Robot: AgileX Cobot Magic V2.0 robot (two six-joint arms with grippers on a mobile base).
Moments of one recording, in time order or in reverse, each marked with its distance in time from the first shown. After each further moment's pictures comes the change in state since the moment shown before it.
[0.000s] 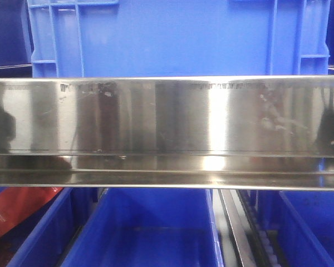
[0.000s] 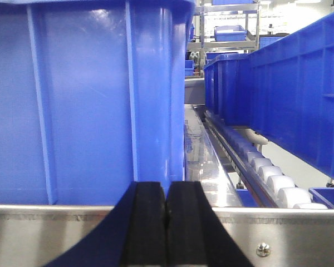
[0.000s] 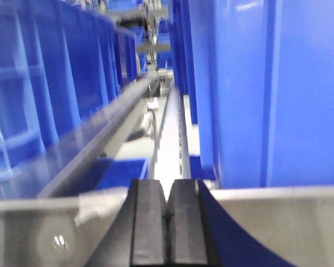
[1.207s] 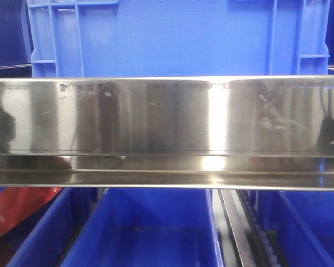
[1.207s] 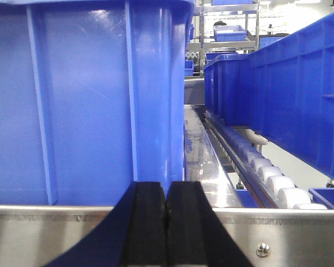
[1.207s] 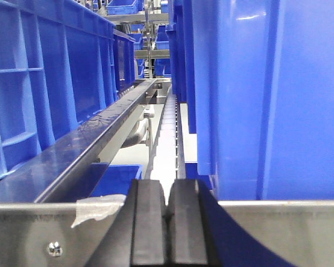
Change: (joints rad) left arm 0.000 0.000 0.000 0.000 0.000 0.000; right arm 0.000 -0.002 0.002 -0.047 -0.026 0.004
